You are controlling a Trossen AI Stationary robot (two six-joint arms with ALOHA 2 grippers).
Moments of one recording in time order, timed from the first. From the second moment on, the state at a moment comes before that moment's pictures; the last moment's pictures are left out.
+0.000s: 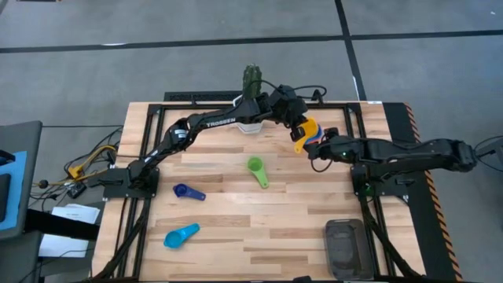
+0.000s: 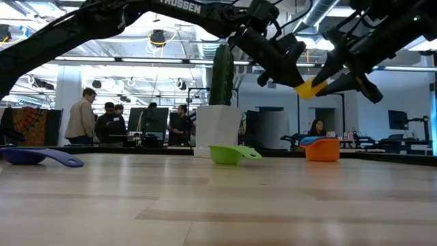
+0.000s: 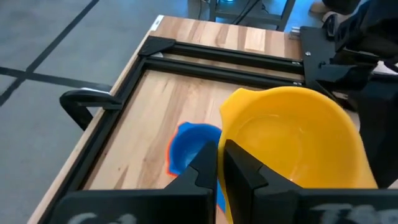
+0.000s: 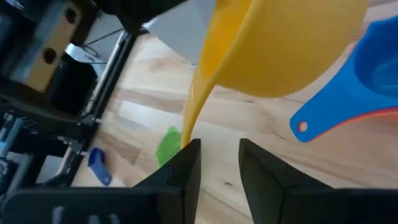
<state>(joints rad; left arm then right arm) 0.31 2.42 2.35 -0.38 0.04 0.04 -0.11 0.78 0.45 -0.19 0.38 1.09</state>
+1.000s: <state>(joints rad) 0.31 2.42 2.35 -0.41 0.04 0.04 -0.17 0.92 0.45 -0.08 0.30 1.09</state>
